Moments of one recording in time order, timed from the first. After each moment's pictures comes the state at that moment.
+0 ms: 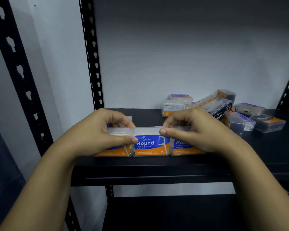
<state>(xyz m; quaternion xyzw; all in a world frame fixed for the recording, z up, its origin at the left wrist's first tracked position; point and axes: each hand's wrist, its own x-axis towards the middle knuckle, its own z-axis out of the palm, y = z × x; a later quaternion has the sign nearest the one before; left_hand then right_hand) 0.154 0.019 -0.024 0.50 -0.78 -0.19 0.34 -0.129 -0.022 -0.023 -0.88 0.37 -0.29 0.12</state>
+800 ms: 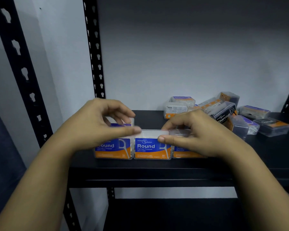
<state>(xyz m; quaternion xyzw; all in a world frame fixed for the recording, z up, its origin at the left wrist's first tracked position) 0.153 0.024 -0.007 0.50 -0.75 -0.15 0.40 -0.125 -0.021 -0.020 -0.89 0.35 -0.26 0.10</state>
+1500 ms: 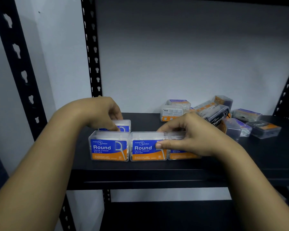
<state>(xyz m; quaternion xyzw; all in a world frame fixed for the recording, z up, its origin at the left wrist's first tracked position) 0.162 -0.031 0.027 0.65 -0.75 -0.08 0.08 -0.127 -0.026 -0.020 -0.89 0.36 -0.25 0.14</state>
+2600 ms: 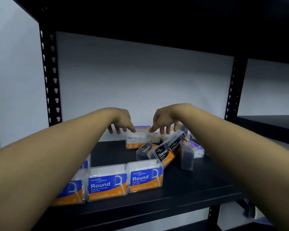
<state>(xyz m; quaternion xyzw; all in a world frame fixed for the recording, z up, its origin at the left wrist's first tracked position) 0.020 -0.152 0.073 0.62 -0.77 -0.13 0.04 -0.175 -0.141 0.089 -0.74 0.66 0.03 0.10</state>
